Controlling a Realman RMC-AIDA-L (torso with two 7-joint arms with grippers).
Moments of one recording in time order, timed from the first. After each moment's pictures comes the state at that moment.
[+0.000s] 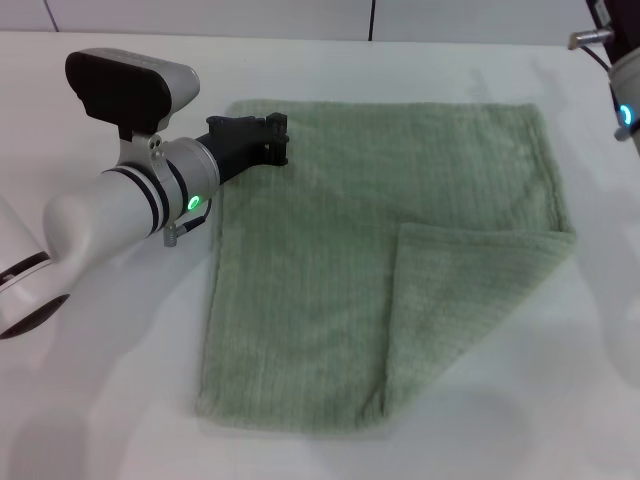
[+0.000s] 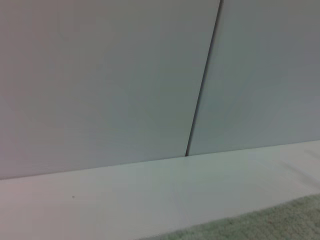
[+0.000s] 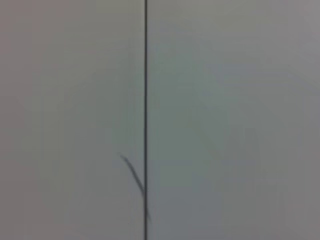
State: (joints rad) left arm -0.64 -2.07 1.98 0.44 0.12 0.40 -0.80; right arm 0.57 2.08 -2.06 -0.46 0.67 -1.10 0.01
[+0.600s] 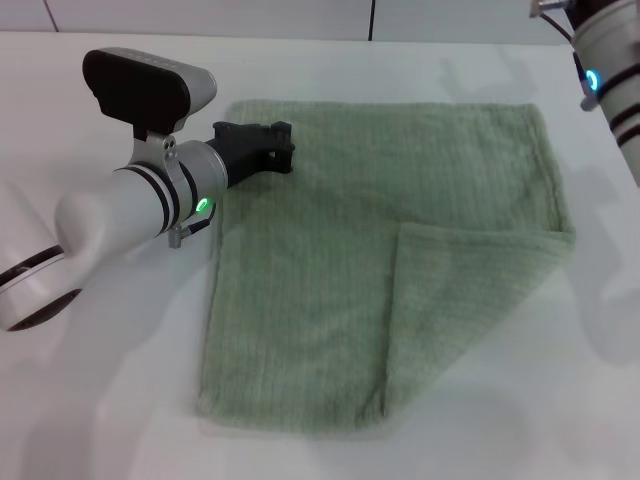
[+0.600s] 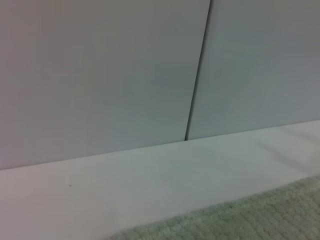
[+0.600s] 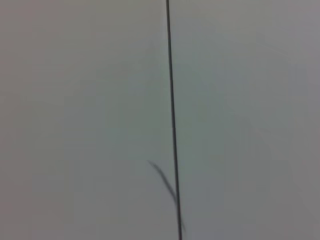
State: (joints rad) left arm -0.67 -2.08 2.02 0.44 0.12 0.33 -0.80; right arm 0.60 2.07 -2.05 -0.57 0.66 -0.97 0.00
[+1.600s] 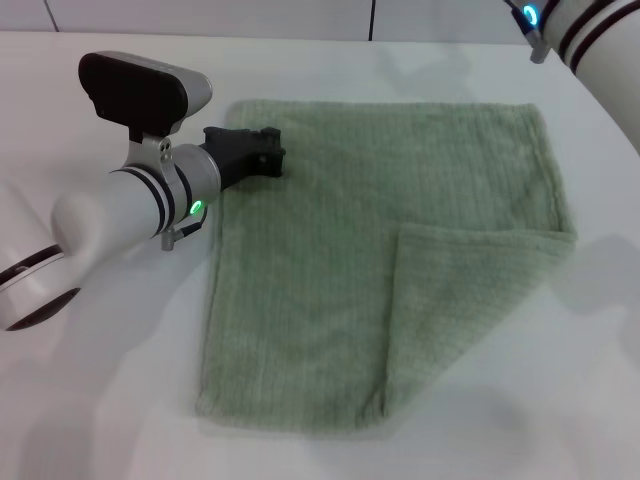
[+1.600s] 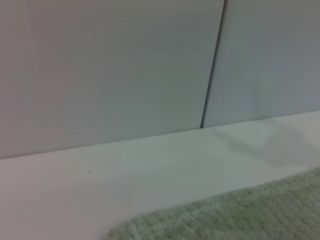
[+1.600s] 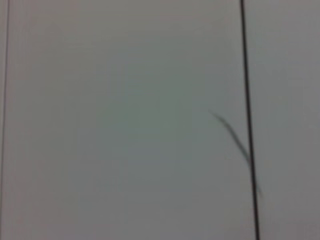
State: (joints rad) left arm -0.67 -2.08 2.01 0.43 0.12 0.29 -0.79; right arm 0.60 2.07 -1.89 -0.94 0.48 -0.38 0.00
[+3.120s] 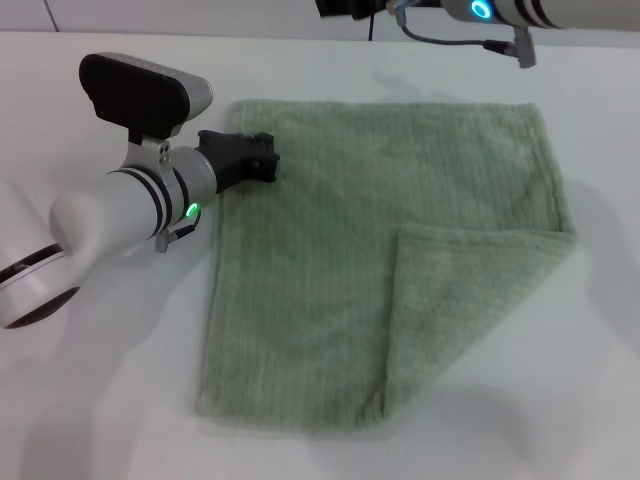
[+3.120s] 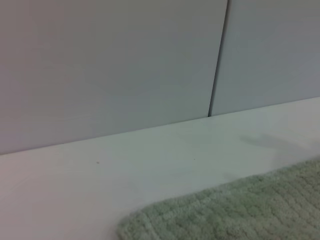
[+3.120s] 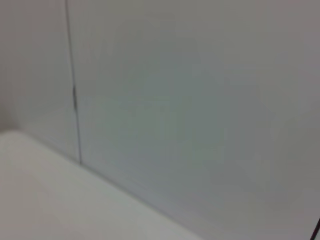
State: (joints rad) left arm -0.67 -2.08 2.01 0.43 0.15 0.26 -0.79; right arm 0.74 2.07 -1.71 -1.29 0.47 0.73 -0.12
